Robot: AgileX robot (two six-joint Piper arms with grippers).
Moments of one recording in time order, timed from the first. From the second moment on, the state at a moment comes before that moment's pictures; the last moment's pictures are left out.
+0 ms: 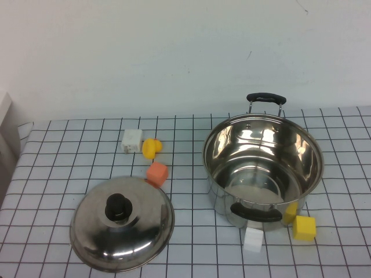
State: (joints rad) right arm -0.03 -0.01 0.02 -0.06 0.42 -0.10; left arm -0.04 -0.01 0.02 -0.09 0.36 -0.13
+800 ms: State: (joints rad) right arm -0.03 -0.01 0.02 -0.06 0.42 -0.10; left arm -0.04 -0.01 0.02 -0.01 0.05 -0.13
